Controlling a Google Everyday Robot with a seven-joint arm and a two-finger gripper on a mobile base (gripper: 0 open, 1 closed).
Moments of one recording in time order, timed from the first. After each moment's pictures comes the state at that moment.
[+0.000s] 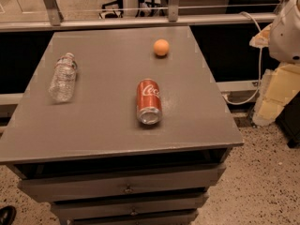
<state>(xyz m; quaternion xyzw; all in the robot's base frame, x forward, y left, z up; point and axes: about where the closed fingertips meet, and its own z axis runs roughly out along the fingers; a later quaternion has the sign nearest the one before) 0.438 -0.217 0.976 -0.60 0.78 -0.03 0.16</state>
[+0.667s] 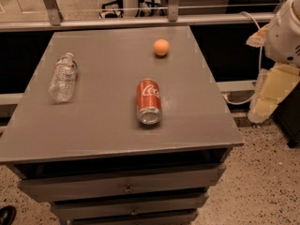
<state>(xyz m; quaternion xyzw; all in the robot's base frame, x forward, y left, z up) 0.450 -0.217 0.970 -0.60 0.78 -0.03 0.17</state>
